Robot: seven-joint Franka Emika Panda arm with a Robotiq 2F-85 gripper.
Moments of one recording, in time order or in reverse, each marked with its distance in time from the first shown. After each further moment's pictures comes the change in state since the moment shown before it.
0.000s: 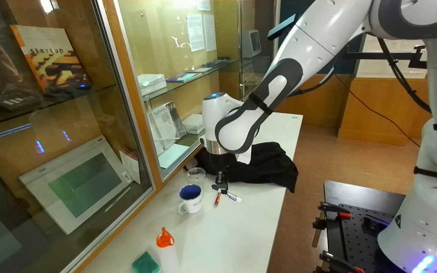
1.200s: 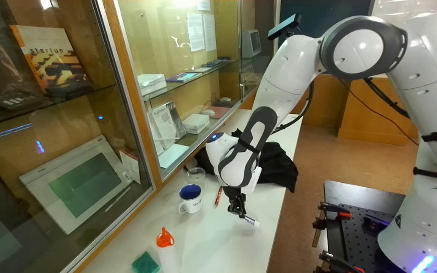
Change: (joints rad) arm 0.075 0.300 -0.115 0.069 -0.003 0.008 0.213
